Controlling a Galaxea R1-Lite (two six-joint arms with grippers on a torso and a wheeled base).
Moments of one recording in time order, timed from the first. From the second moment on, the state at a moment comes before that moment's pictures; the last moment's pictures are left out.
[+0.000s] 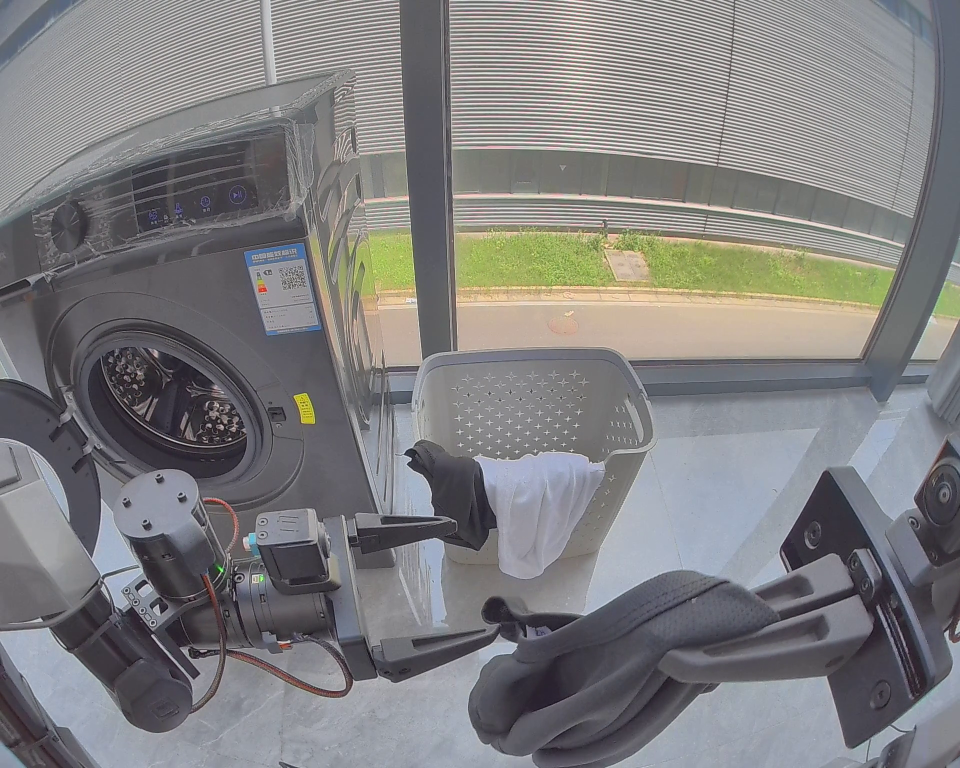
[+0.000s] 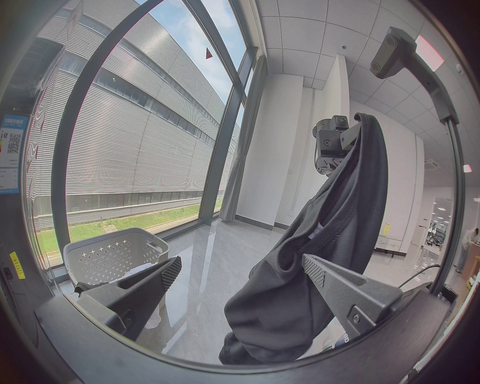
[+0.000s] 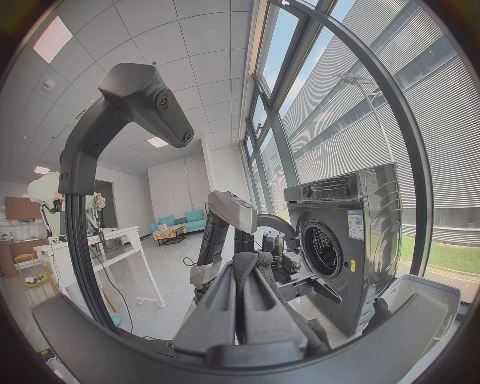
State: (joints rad) left arm -0.52 1.87 -0.30 -1.55 -0.77 -0.02; right arm 0.91 1.28 -0.55 -0.80 0.64 0.04
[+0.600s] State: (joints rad) left arm -0.65 1.88 -0.32 -1.55 -0.77 -0.02; right arm 0.94 1.28 -0.57 -0.80 0.64 0.04
